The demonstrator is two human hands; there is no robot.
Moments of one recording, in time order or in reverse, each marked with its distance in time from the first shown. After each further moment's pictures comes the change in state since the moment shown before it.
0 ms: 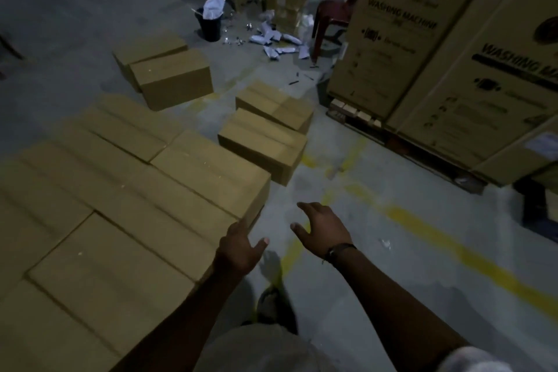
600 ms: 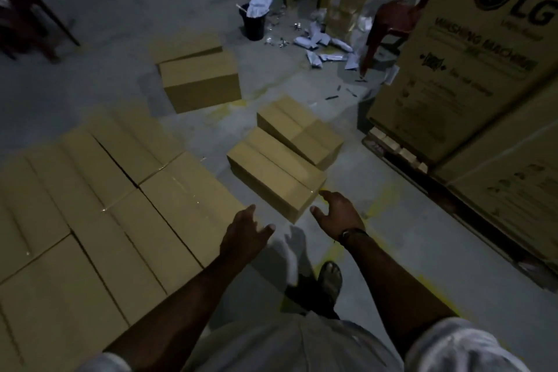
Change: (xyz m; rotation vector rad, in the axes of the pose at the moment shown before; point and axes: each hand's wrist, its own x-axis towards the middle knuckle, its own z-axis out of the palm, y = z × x) left_hand 0.267 0.189 -0.014 -0.178 0.139 -0.147; right_hand 0.352 0.157 -0.103 0.159 -0.083 -0.055
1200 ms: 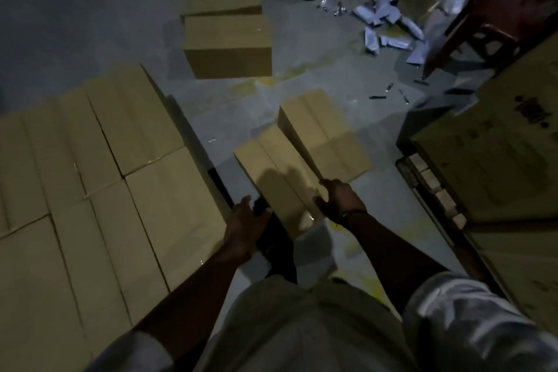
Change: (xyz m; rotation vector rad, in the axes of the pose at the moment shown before) left_hand 0.244 0.062 0.012 -0.339 0.092 -0.370; right_hand 0.313 -0.003 -0.053 -0.276 -0.348 -0.163
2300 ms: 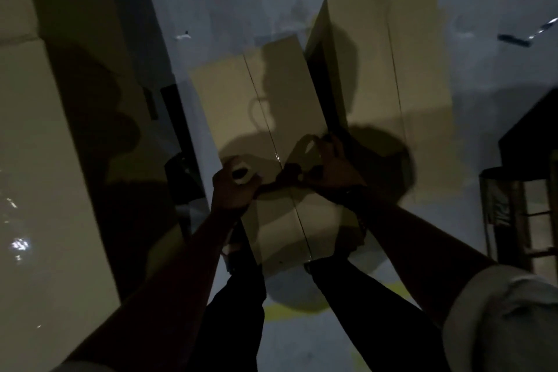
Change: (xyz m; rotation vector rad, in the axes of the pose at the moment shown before) left_hand 0.382 -0.133 0.204 -0.276 0.248 -0.248; right_hand 0.412 0.134 0.213 0.040 -0.364 -0.191
